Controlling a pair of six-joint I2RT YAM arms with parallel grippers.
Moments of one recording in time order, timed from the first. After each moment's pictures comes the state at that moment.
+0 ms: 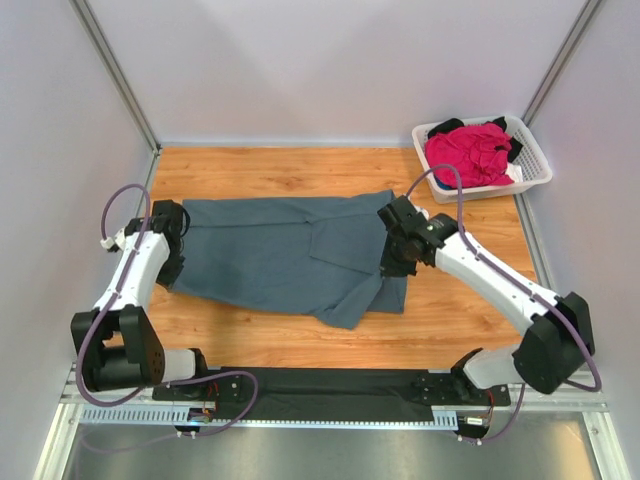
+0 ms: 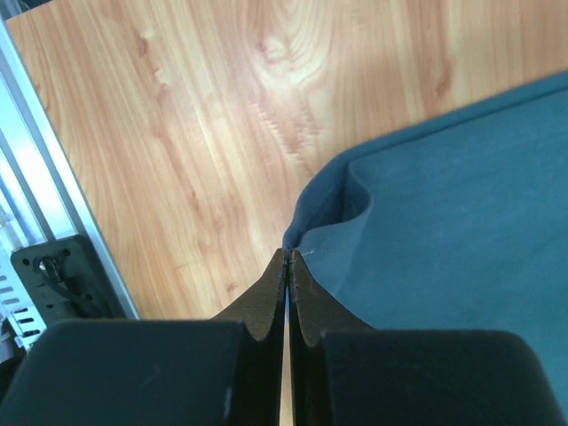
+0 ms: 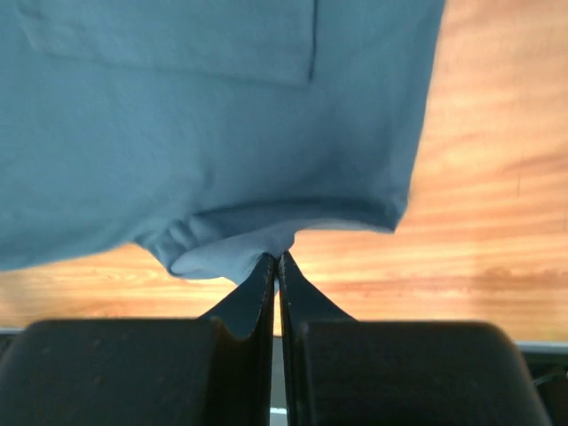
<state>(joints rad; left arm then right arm) 0.11 1.30 0.97 -1.10 -0.55 -1.11 0.63 1.36 1.12 -0.93 0.12 0.85</state>
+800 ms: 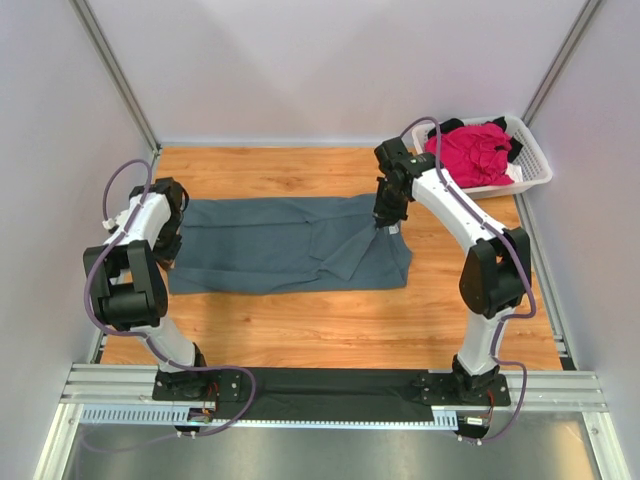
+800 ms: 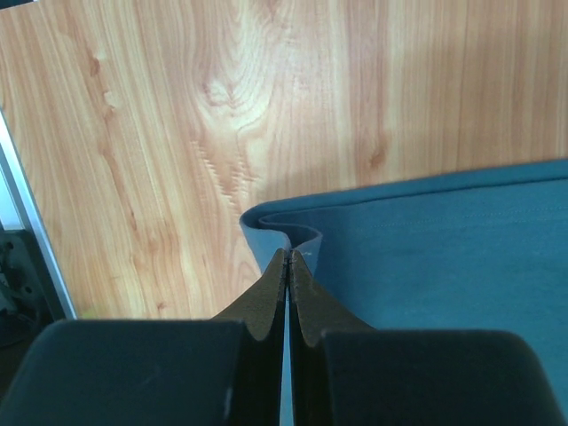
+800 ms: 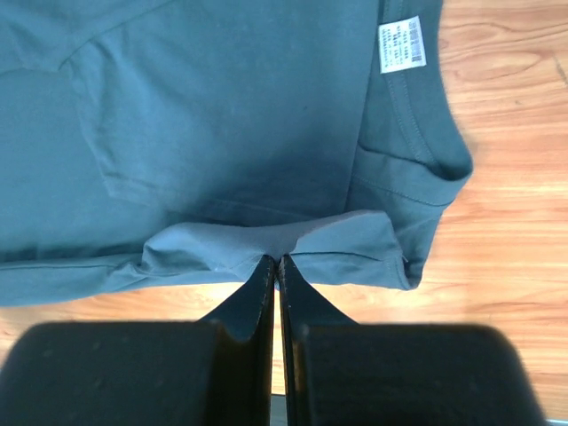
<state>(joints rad) 0.16 1.69 1.26 -1.15 -0.57 -1.24 0.41 1.87 1.71 -1.03 0.02 0.61</state>
